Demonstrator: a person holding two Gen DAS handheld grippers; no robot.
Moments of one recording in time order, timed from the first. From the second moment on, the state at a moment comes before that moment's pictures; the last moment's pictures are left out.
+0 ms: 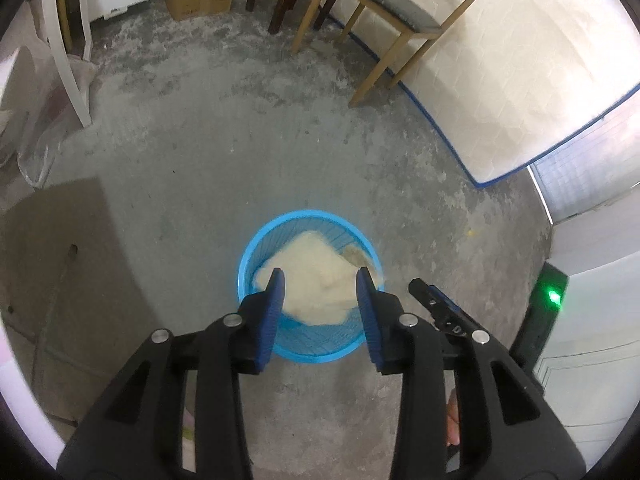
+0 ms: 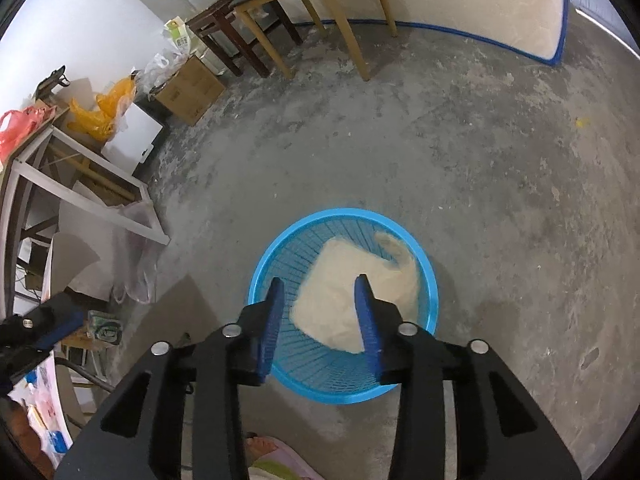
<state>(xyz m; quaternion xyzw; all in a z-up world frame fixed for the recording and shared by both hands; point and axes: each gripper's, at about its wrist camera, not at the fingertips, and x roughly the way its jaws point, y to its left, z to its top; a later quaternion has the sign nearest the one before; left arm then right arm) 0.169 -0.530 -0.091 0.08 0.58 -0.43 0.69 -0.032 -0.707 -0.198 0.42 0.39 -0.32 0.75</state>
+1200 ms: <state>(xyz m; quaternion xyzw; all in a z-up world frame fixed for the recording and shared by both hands) 0.109 -0.042 0.124 0.02 0.33 -0.35 0.88 -0.027 -0.468 -0.001 0.27 0.34 -0.15 0.89</state>
